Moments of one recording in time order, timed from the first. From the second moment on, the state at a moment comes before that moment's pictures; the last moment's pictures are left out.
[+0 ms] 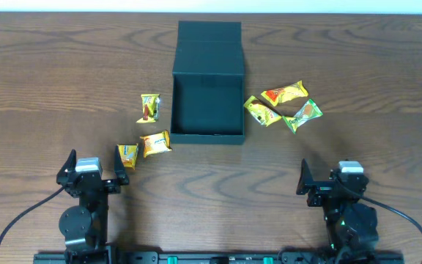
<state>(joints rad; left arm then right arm) 0.14 0.01 0.01 -0.10 0.05 0.04 0.17 0.01 0.13 -0.43 0.15 0.10</state>
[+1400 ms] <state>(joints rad) 0.14 0.01 0.02 -0.10 0.05 0.04 -0.20 1.44 1.03 -0.45 -0.37 0.71</state>
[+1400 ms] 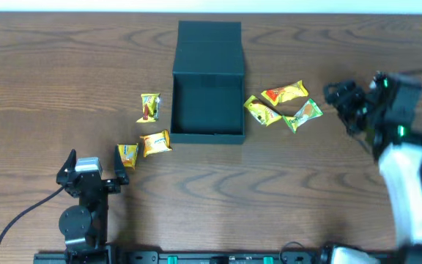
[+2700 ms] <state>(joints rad) 0.14 0.01 0.02 -0.10 0.05 0.04 0.01 2.00 1.35 -0.74 -0.18 0.81</state>
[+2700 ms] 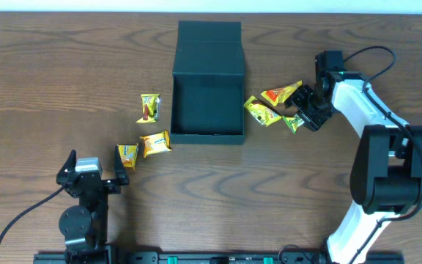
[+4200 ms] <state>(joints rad) 0.14 0.01 0.02 -0.10 0.05 0.04 0.46 2.14 2.01 -1.11 -0.06 0.58</state>
